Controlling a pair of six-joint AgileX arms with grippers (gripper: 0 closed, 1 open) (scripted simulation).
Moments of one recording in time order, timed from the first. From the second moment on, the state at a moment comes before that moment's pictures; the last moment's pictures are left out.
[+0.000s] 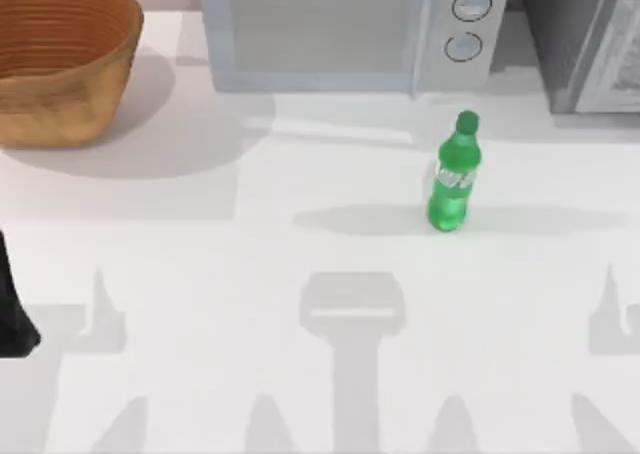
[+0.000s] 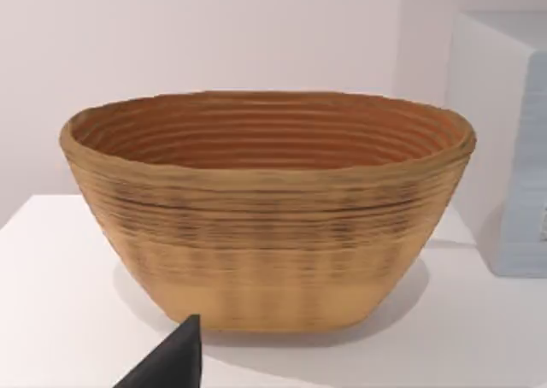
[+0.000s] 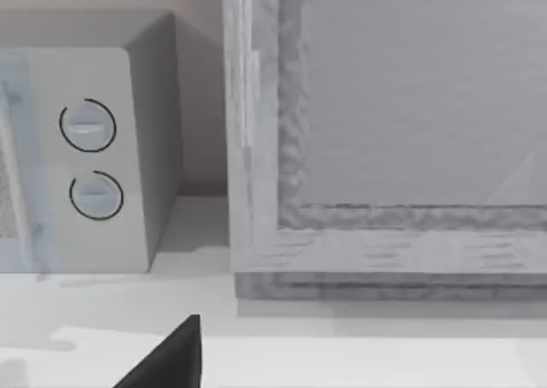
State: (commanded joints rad) left arm 0.00 0.00 0.00 0.00 0.00 0.00; right arm 0.00 0.00 0.00 0.00 0.00 0.00
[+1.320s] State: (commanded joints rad) left arm 0.00 0.00 0.00 0.00 0.00 0.00; right arm 0.08 1.65 0.27 1.25 -0.49 -0.05
